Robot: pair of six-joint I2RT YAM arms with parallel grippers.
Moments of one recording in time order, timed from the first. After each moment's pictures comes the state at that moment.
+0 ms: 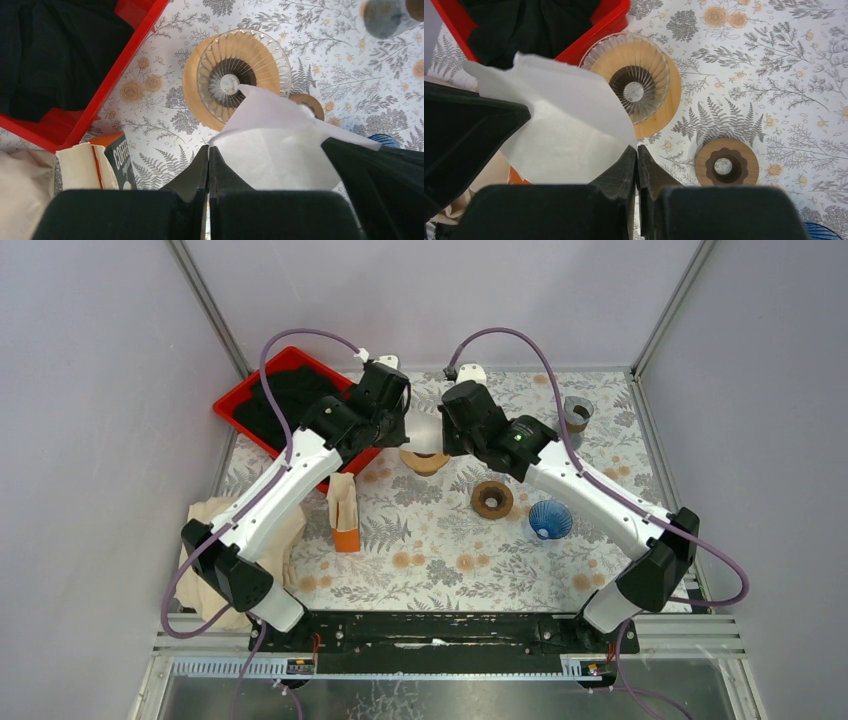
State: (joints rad) left arm -0.63 1.55 1.69 -0.93 -0.27 -0.53; right arm 0.83 1.57 1.59 -0.67 0.35 0.46
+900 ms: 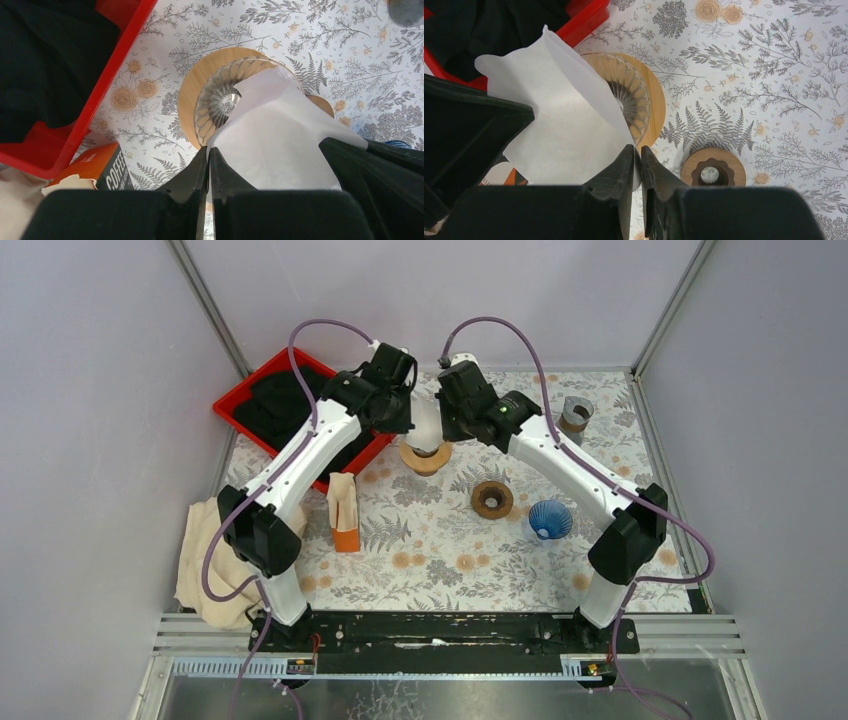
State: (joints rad) left arm -0.53 1.78 1.87 -1.00 -0.12 -0.47; right arm 0.73 1.76 1.76 -0.77 0.25 0.40
